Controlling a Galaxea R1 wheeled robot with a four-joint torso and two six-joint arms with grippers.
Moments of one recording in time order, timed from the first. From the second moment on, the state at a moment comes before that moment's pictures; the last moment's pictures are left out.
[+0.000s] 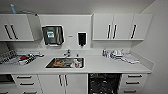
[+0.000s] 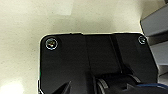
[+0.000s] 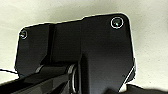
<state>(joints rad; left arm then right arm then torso) 1.48 3.06 -2.77 0.02 -0.11 0.00 -1.50 3.06 -2.80 -0.19 0.00 0.21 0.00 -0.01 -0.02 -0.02</state>
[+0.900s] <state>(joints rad) 1.47 3.06 -2.76 0.02 -0.10 0.00 -1.50 3.06 -2.80 -0.19 0.00 0.21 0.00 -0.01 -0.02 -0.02</state>
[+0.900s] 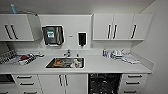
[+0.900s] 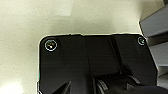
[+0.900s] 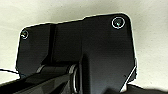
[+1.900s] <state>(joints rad) 1.47 3.05 -2.76 0.01 -0.10 0.00 -1.50 3.06 -2.80 -0.19 0.00 0.21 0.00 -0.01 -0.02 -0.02</state>
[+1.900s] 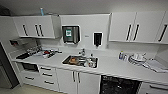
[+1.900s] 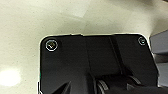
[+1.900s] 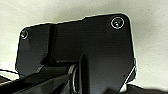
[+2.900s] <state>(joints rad) 1.47 3.04 -2.76 0.02 -0.10 0.00 -1.50 3.06 -2.80 -0.19 0.00 0.21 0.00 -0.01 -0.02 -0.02</state>
